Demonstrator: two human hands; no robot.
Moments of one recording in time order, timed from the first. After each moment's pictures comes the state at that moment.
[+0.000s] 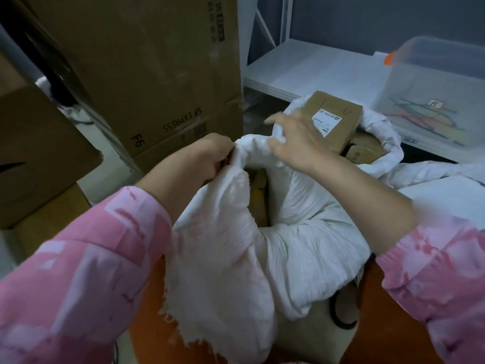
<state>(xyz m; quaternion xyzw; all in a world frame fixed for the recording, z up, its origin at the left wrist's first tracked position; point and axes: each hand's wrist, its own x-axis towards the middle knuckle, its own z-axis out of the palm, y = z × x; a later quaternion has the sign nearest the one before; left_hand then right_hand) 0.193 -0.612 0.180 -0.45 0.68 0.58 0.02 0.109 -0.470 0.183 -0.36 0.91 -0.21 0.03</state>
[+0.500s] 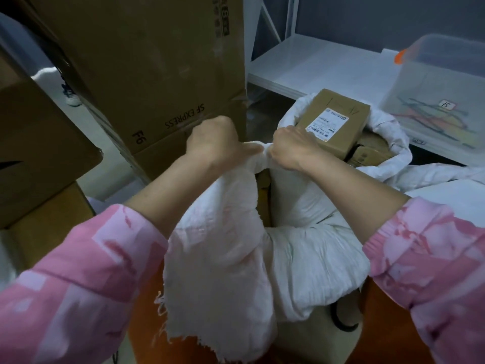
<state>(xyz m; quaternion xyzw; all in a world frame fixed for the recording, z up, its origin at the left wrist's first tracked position) 0.198 -0.606 0.200 -0.32 0.93 0.16 -0.04 0.109 -0.500 0.181 -0.35 0.93 -0.05 0.08</state>
